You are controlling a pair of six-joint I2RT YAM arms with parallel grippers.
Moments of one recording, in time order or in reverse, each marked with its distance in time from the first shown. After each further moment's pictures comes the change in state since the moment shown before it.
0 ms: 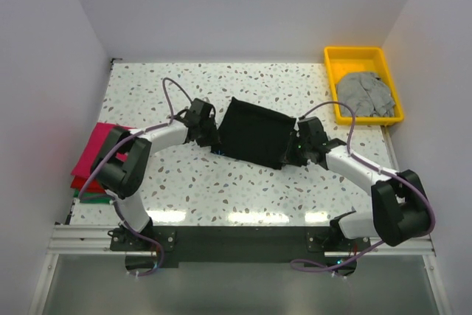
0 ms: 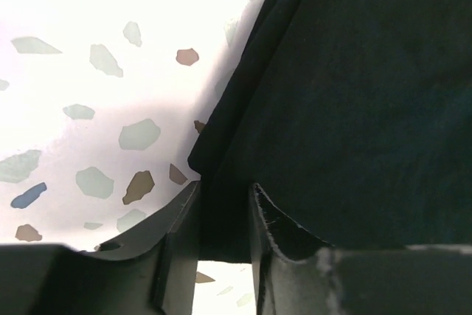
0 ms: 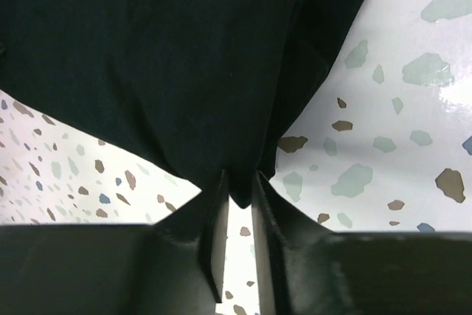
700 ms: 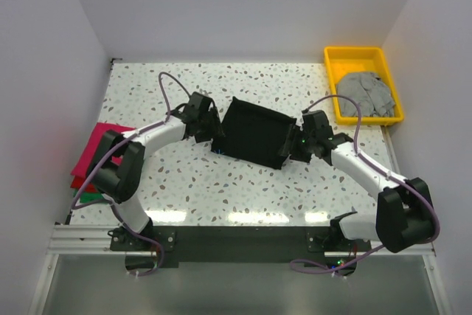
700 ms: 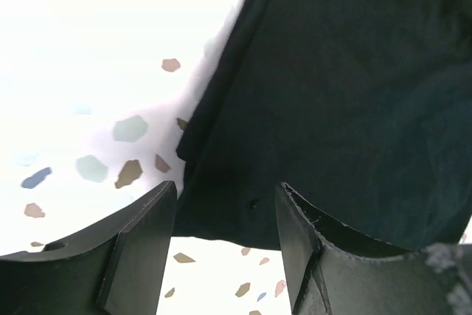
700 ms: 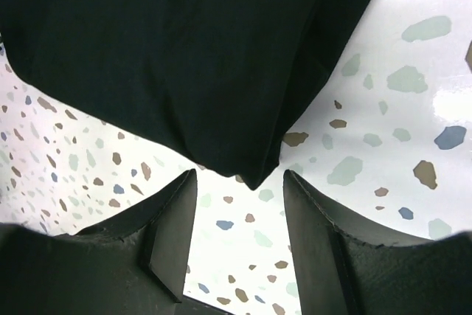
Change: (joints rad) left arm -0.003 -0.045 0.053 -0.069 0.000 -0.026; right arm -0.038 -0.039 0.085 -0.108 -0.013 -0.055
